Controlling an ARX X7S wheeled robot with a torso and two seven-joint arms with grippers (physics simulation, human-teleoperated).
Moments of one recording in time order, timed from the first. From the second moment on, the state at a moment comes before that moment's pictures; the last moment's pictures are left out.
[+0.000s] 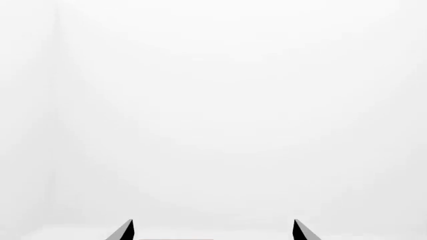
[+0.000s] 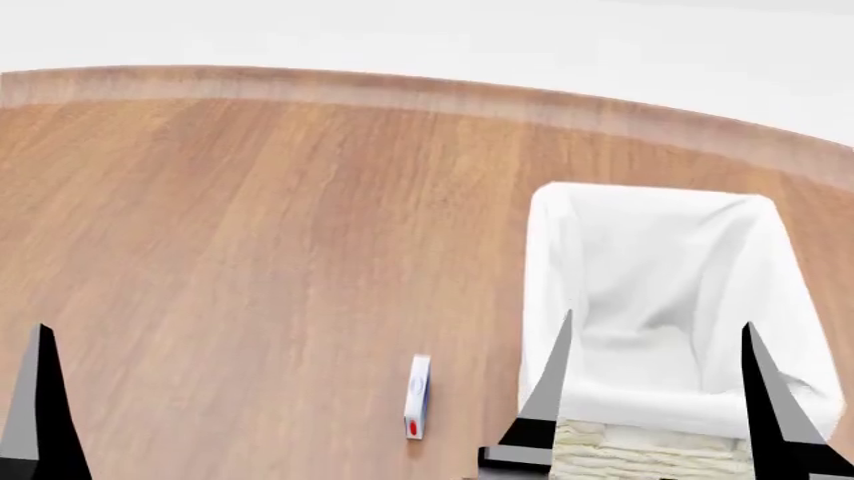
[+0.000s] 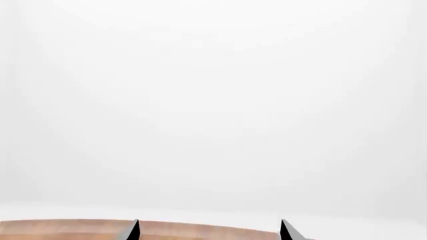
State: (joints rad) left arm 0.08 -0.33 0.13 1.01 -0.24 -0.39 -0.34; right arm 0.01 0.29 -0.13 -0.90 0.18 0.47 0.39
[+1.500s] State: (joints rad) left arm 0.19 -0.22 -0.24 0.84 -0.45 -0.16 -0.54; right arm 0.02 0.33 -0.15 -0.89 0.22 0.46 0.44
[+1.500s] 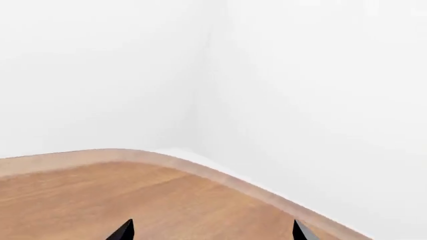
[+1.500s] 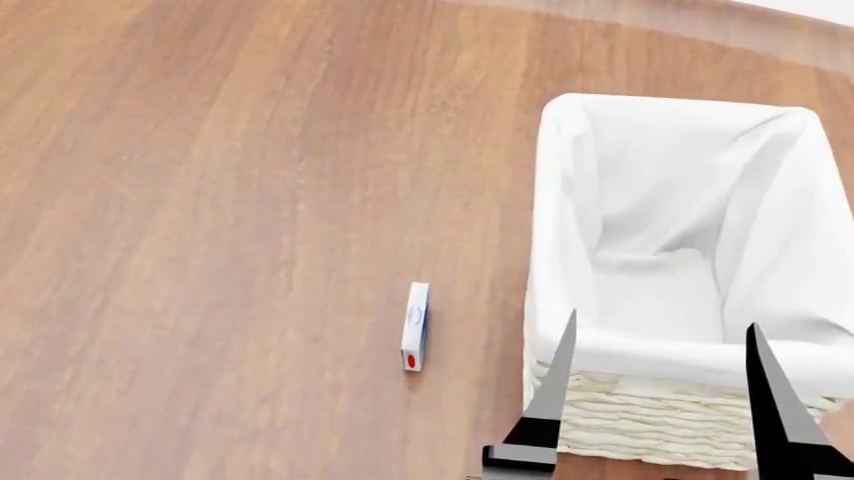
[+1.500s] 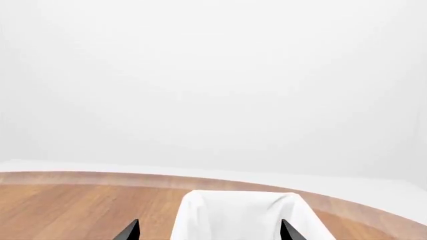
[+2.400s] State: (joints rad) left arm 0.21 -0.11 -0.42 0.75 -0.48 -0.13 -0.83; right arm 0.02 0.35 -0.16 -0.89 0.23 0.46 0.46
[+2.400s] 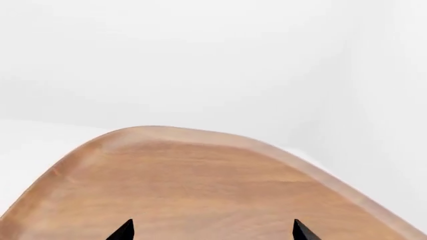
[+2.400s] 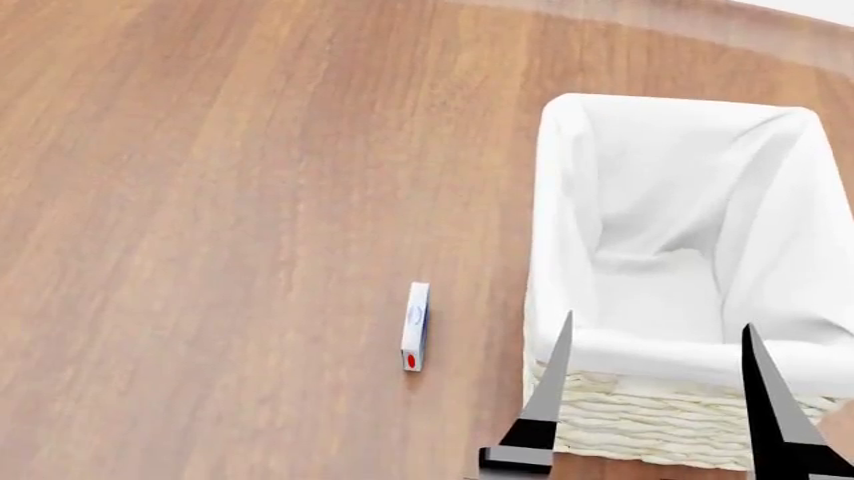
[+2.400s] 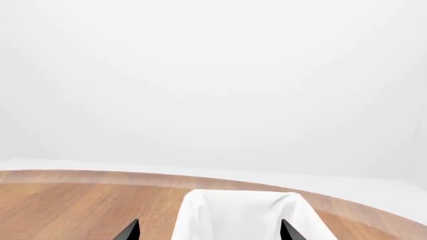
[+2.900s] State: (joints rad) left arm 0.20 -0.11 -0.42 0.70 -0.56 -0.16 -0.90; right arm 0.02 0.36 -0.17 -0.89 0.24 0.46 0.47
